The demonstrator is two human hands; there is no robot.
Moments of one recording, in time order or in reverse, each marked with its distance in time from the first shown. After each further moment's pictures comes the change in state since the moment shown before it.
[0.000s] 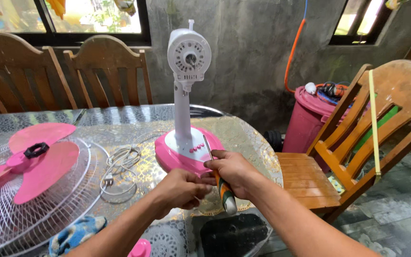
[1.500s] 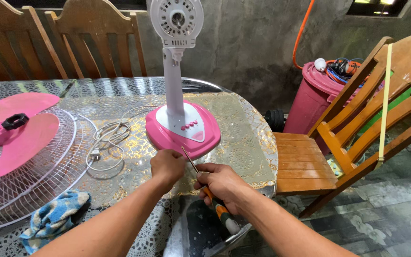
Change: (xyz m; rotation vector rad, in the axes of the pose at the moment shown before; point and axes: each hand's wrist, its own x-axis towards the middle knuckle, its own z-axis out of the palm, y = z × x) left_hand 0.082 -0.058 0.022 0.286 0.748 -0.001; right_hand -0.019 0.064 -0.021 -0.153 -0.056 0.183
